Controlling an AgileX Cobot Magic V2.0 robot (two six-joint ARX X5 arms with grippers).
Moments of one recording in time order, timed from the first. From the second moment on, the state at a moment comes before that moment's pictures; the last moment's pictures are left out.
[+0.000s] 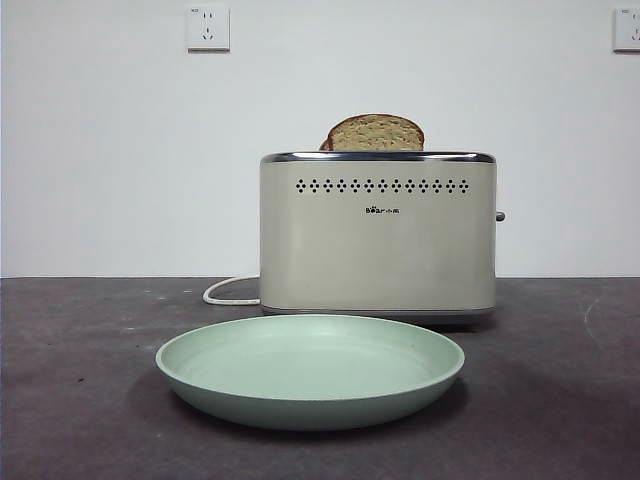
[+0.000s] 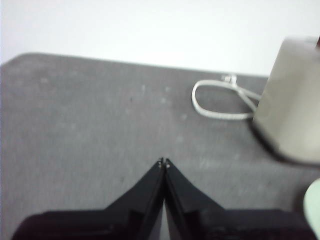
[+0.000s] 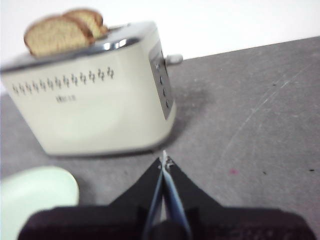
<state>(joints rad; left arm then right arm) 0.04 0.01 0.10 -0.20 0.10 -0.14 0.11 0.01 0.04 -0.13 -0.13 0.20</state>
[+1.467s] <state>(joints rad) 0.04 0.46 0.85 -0.74 0.71 -0.12 0.11 0.71 1.03 -1.00 -0.58 -0.12</state>
